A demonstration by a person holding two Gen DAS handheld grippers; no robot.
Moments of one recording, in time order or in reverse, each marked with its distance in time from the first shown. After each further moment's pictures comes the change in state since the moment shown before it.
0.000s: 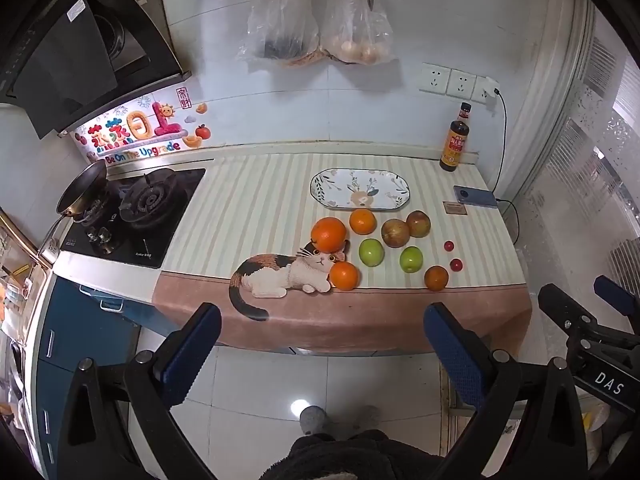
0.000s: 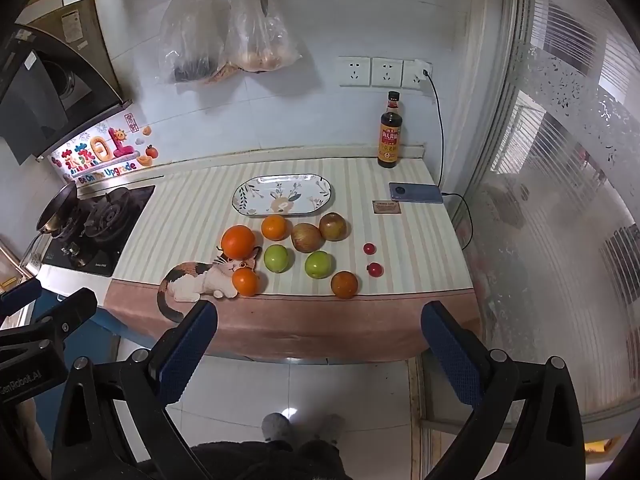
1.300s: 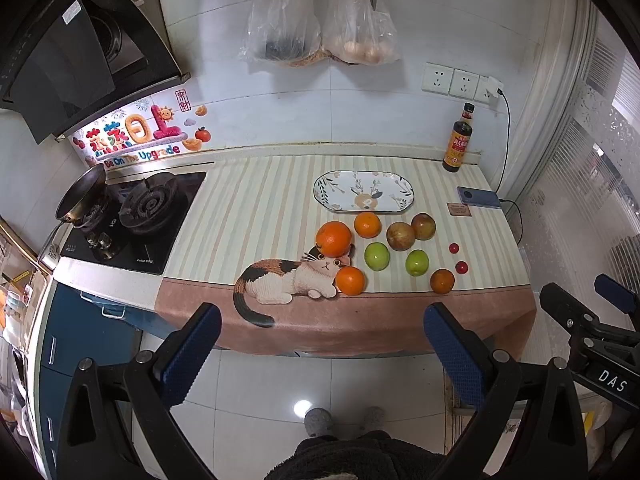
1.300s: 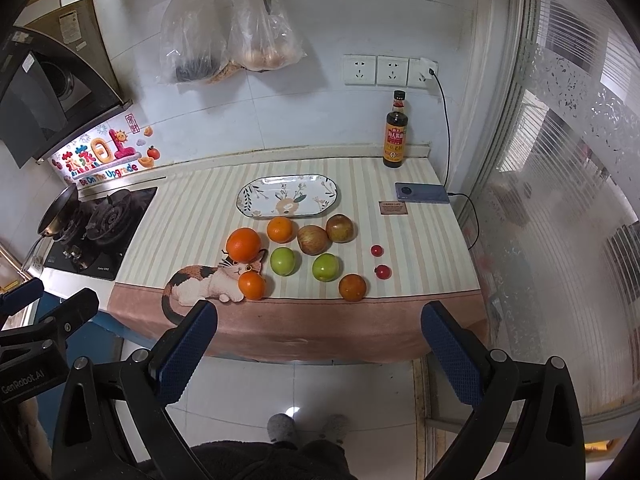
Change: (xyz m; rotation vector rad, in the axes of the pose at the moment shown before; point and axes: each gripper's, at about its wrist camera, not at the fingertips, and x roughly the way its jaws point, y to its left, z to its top) left arm 0.010 0.007 0.008 0.003 0.002 -0.001; right arm 0.004 0.013 0.007 0.004 0.014 0.003
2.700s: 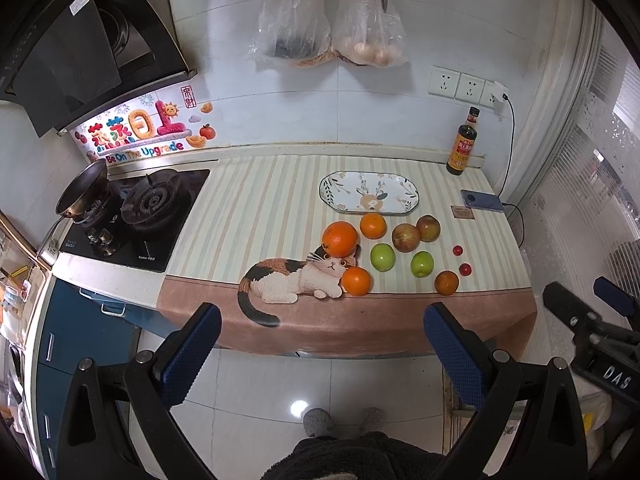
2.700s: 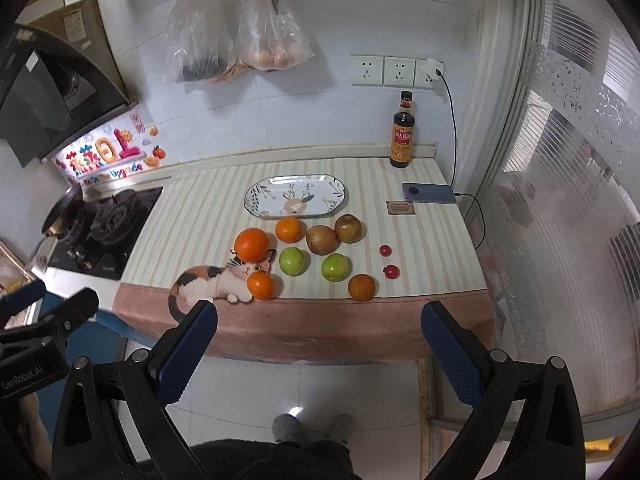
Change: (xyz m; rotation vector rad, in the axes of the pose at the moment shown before) left arm 0.000 0.013 0.003 -0.008 -0.012 -0.003; right arm 0.004 0.010 0.001 0.037 -0.011 0.021
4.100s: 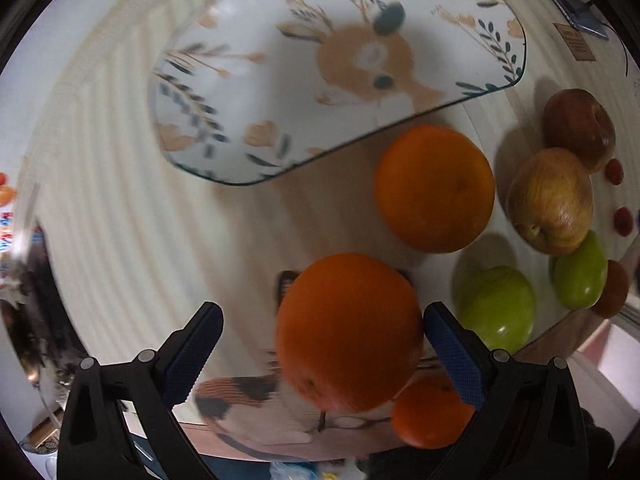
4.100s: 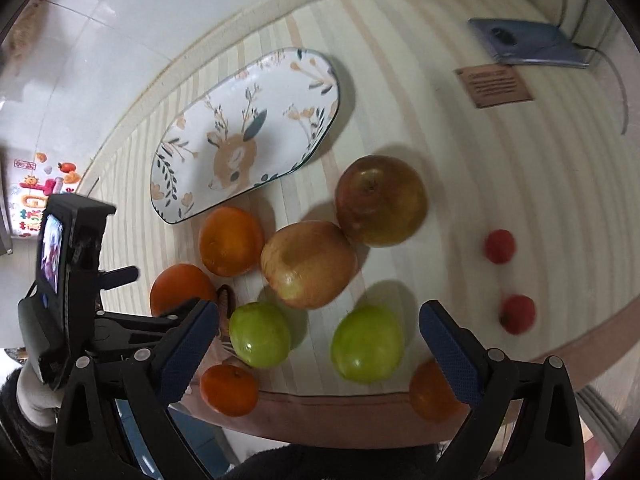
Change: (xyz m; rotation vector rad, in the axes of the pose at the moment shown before) left arm 0.483 -0.070 0.089 0.500 0.774 -0.029; right arm 0.472 -0.060 0.081 0.313 0.574 0.178
